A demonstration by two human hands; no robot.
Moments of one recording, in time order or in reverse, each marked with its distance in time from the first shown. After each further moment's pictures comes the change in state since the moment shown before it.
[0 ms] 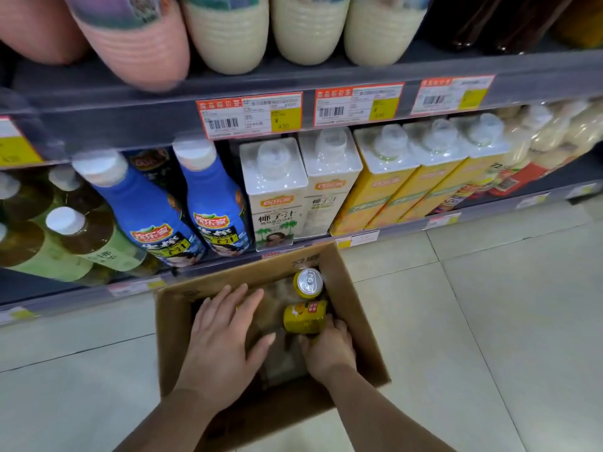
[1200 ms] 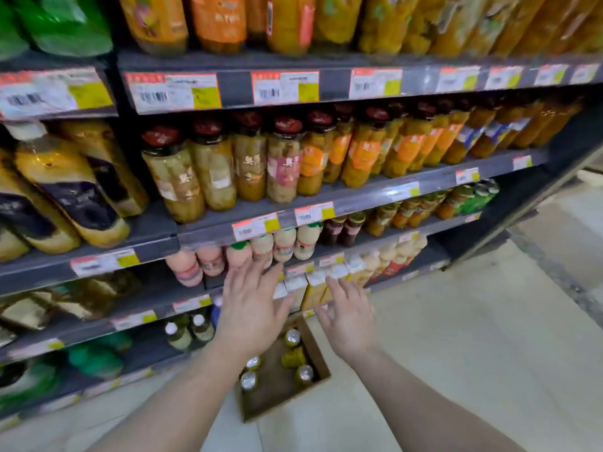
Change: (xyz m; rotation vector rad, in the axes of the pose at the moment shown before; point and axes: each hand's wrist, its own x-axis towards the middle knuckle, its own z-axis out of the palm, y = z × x) left_hand -0.098 0.222 -0.464 0.072 0.243 0.221; right_hand -0.385 -0.130 -0.365 -0.022 0.653 -0.436
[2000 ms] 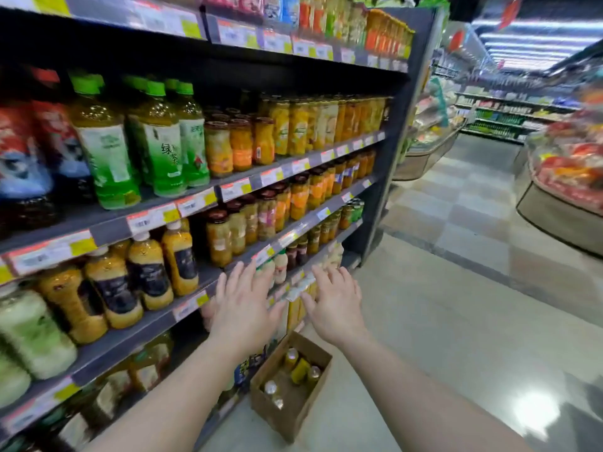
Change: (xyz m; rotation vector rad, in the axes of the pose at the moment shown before) left_hand -0.172 -0.105 -0.273 -0.016 -0.021 0.448; right_hand -0.226 -0.320 -0.117 -0.100 0.334 0.358
